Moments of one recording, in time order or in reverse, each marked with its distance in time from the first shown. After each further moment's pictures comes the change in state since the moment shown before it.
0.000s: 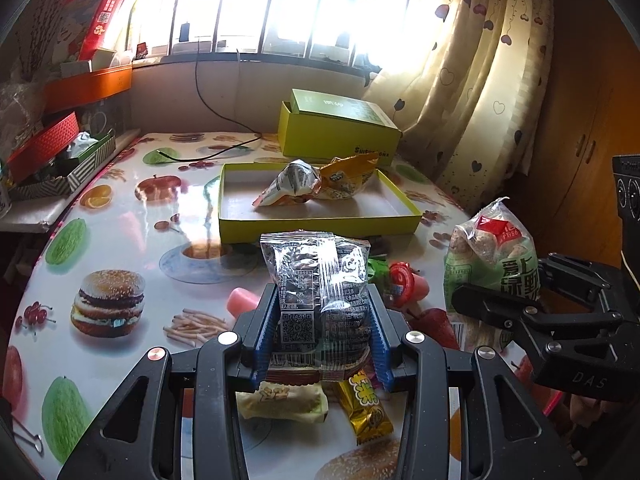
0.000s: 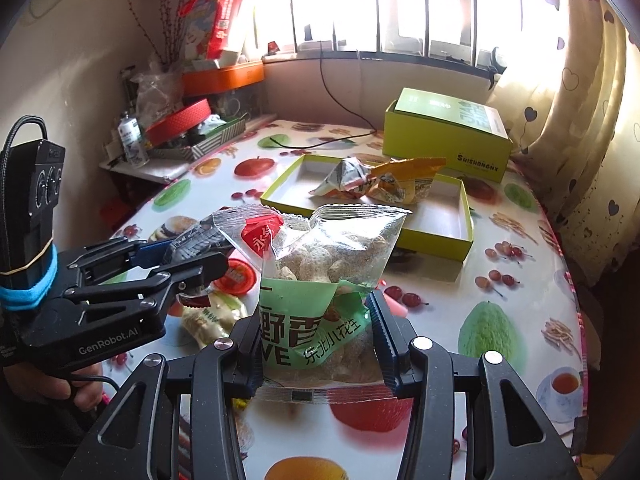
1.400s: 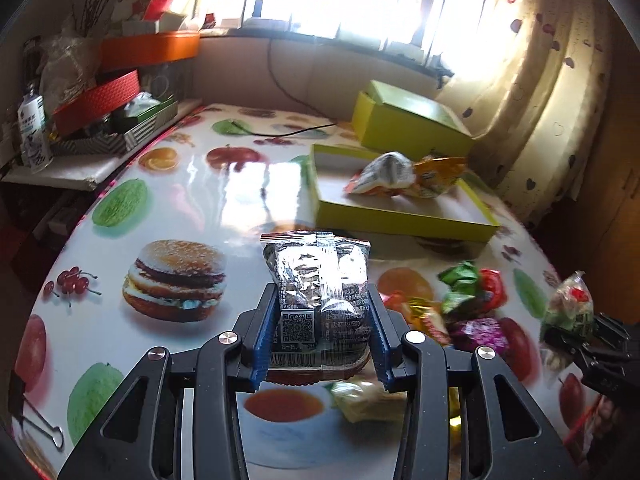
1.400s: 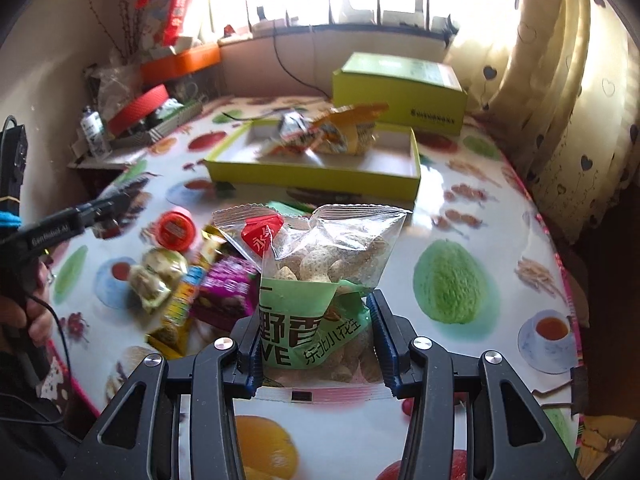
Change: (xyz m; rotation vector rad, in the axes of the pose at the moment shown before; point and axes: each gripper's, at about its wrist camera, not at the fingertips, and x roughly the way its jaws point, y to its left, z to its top) left arm 0.004 0.067 -0.011 -0.127 0.020 0.123; right arm -0.001 -0.033 -0.045 0.079 0.051 -0.095
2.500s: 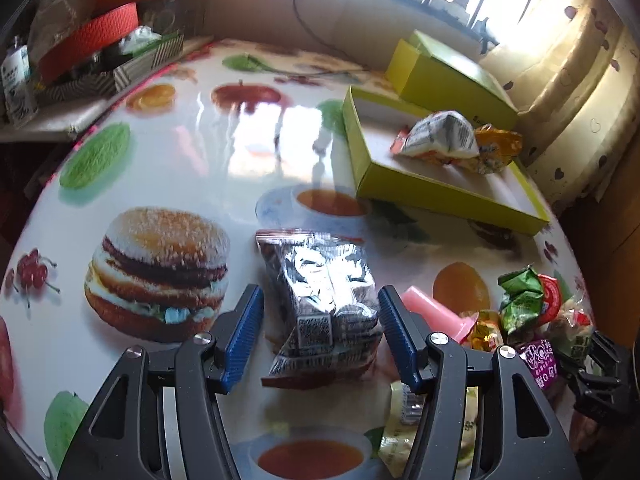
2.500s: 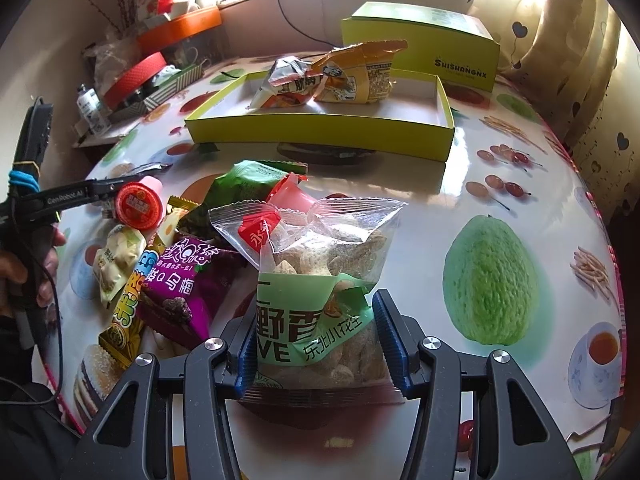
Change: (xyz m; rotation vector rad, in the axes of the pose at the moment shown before) left arm 0.077 0.035 0.012 -0.088 0.191 0.046; right arm 0.072 -0.023 0.001 0.008 0.146 0.084
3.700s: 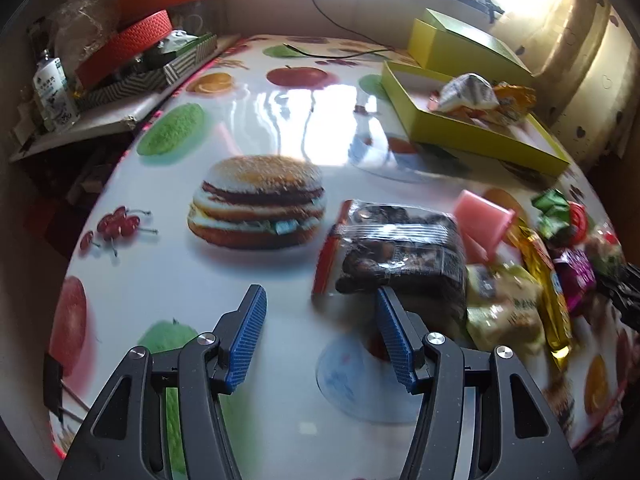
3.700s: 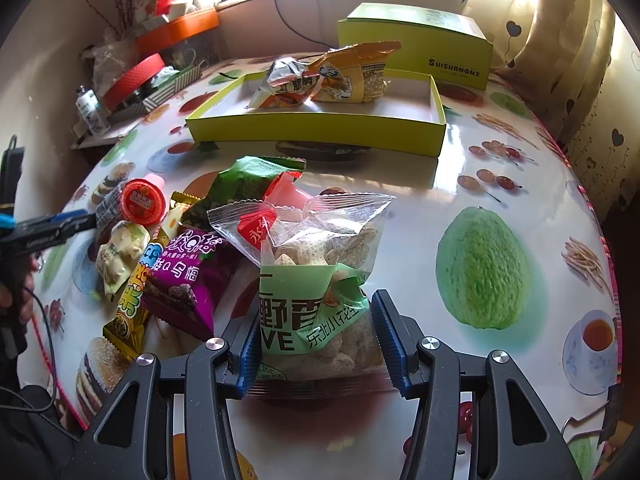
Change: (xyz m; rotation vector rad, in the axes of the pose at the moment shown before) left arm -0.038 0.033 -0.039 0.079 0.056 0.151; right arm -0.005 0.001 -0.004 0.011 0.000 -0.009
